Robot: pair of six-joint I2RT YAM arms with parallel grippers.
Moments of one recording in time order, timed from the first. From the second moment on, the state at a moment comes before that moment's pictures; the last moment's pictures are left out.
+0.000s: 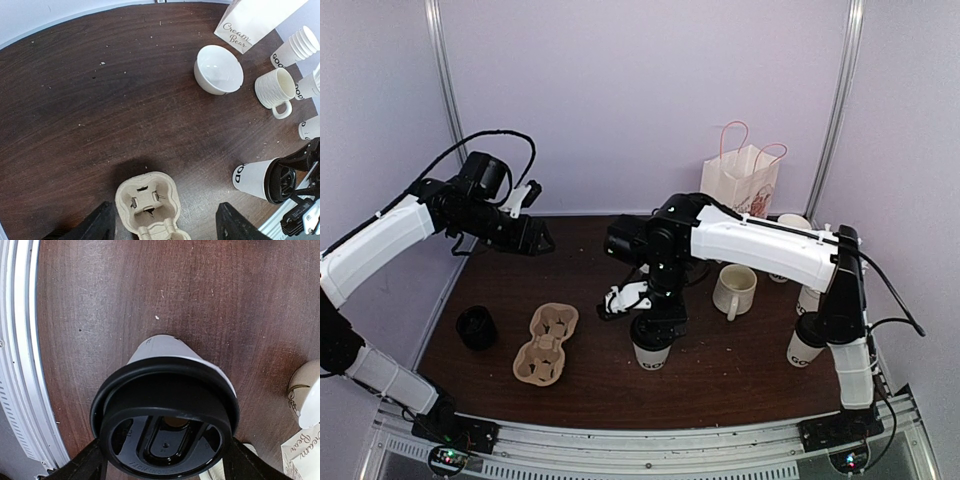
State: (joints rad) left arm -0.45 1.38 1.35 -0.83 0.19 -0.18; right arm 1.07 2.13 2.09 -1.42 0.02 -0.60
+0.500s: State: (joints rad) left arm -0.45 1.38 1.33 -0.82 0.21 -0.18; right arm 1.07 2.13 2.11 -1.42 0.06 -0.59
